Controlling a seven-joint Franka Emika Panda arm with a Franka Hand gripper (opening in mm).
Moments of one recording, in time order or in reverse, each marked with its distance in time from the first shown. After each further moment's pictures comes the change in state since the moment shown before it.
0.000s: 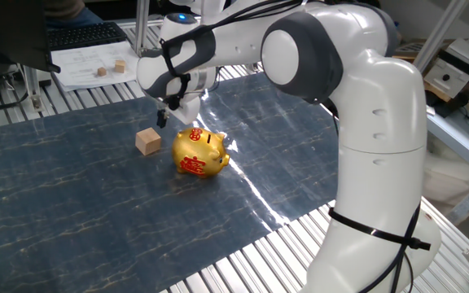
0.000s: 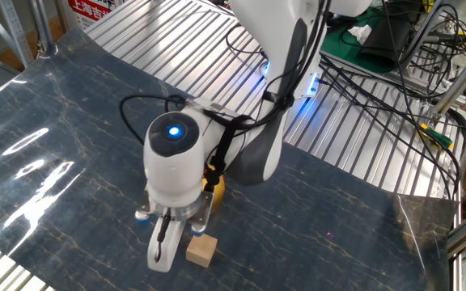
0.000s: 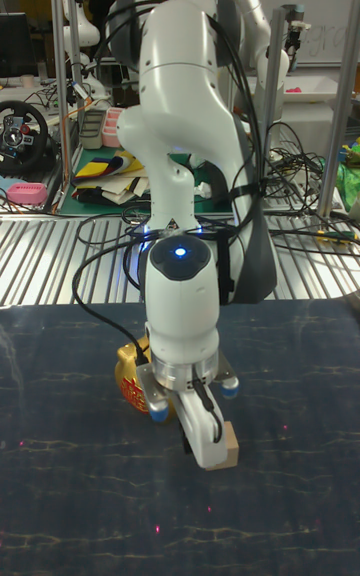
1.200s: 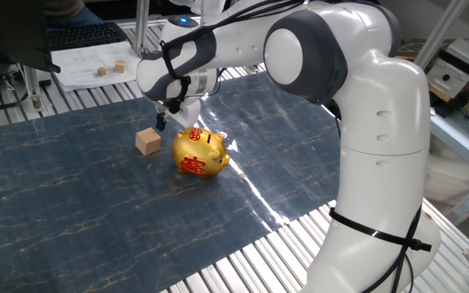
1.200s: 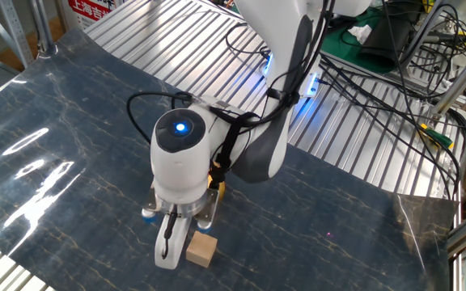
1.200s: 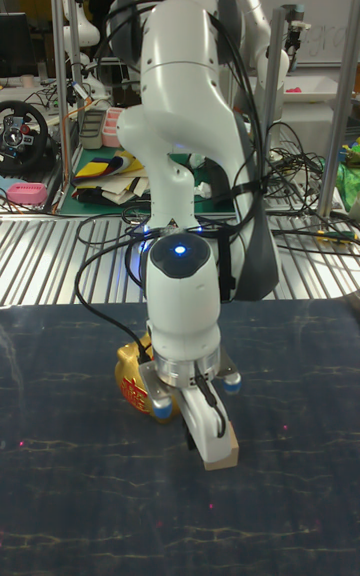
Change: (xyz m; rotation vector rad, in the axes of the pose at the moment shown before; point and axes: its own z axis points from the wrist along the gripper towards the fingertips) arm 0.007 -0.004 0.000 -0.004 0.010 -0.013
